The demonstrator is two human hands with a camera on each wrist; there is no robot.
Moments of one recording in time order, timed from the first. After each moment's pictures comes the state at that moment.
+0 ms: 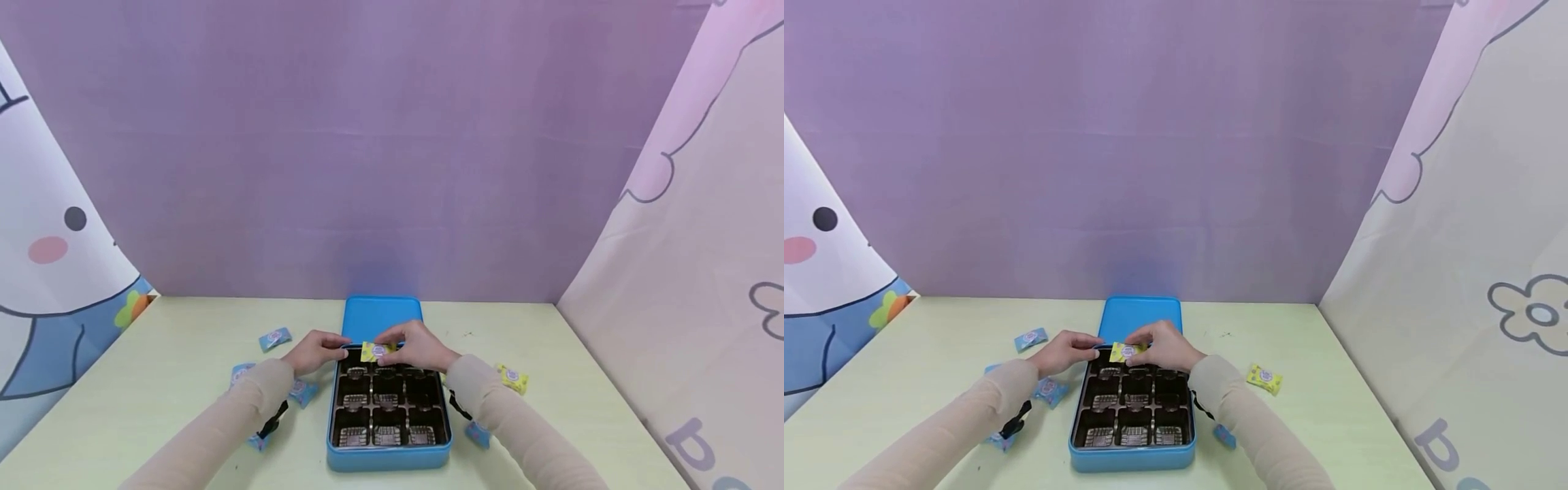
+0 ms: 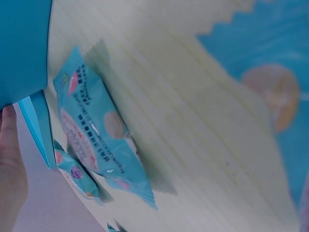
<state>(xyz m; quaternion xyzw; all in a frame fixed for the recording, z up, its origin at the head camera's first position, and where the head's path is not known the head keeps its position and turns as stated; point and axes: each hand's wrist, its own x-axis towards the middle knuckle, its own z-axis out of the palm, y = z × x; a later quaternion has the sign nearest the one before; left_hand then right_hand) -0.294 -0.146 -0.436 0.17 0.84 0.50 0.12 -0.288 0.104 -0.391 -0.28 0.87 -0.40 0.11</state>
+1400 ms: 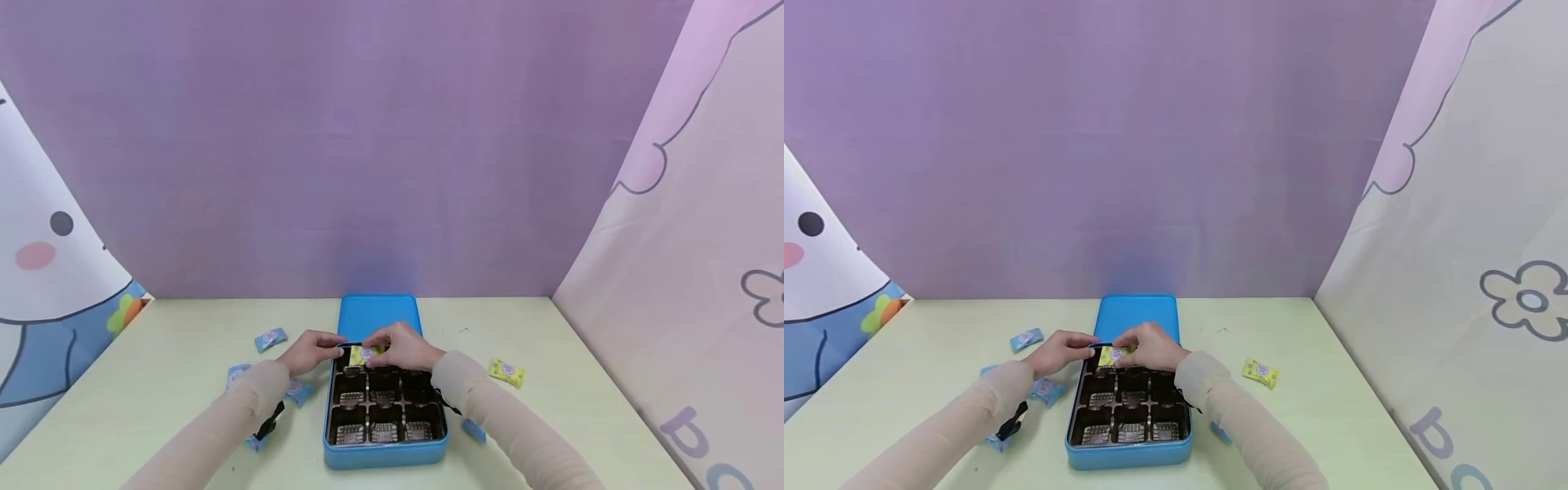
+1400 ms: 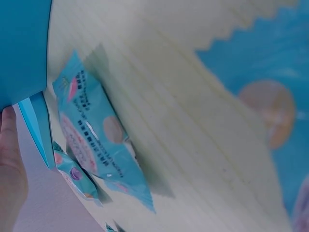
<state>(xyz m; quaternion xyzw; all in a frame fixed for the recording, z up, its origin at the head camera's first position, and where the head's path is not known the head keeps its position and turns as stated) -0.292 -0.153 -0.430 0.17 0.84 0.50 0.11 -0.290 0.082 -0.397 -0.29 0.88 -0.36 0.11</state>
